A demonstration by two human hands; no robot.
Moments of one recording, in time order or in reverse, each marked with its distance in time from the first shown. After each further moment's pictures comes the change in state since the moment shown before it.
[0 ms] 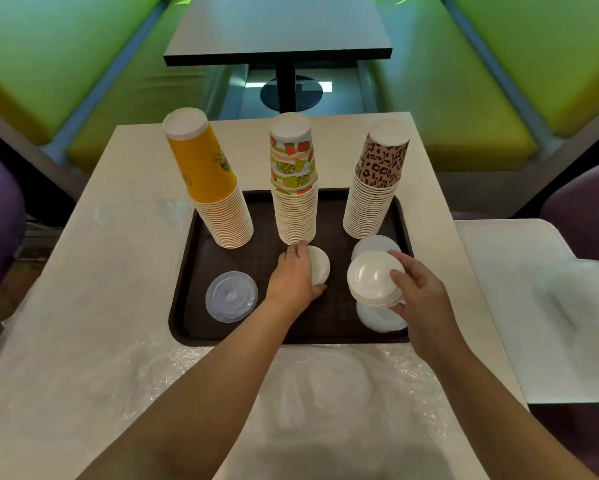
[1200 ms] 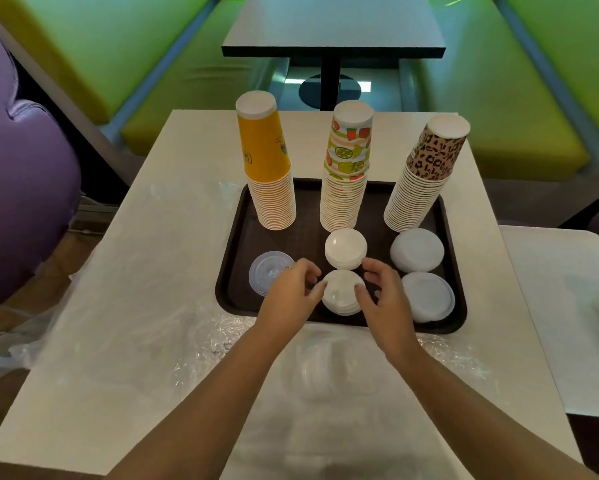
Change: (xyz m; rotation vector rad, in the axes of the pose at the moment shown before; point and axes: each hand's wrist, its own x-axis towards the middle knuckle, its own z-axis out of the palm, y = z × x) left_hand -0.093 -0.041 -0.037 -0.479 0.112 -0.097; right_hand -0.038 0.033 0.074 -0.388 -0.148 -0.263
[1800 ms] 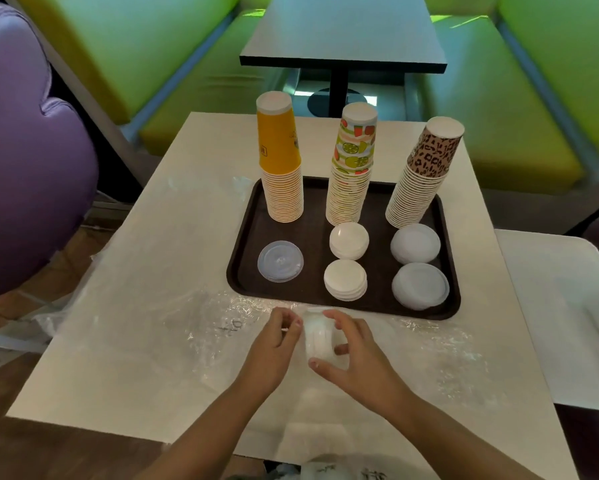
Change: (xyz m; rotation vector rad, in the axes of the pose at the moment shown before) left_hand -0.101 -0.048 0.010 -0.361 -0.037 -0.117; right_hand -0.092 0.000 0.001 -0.249 -0.502 0.012
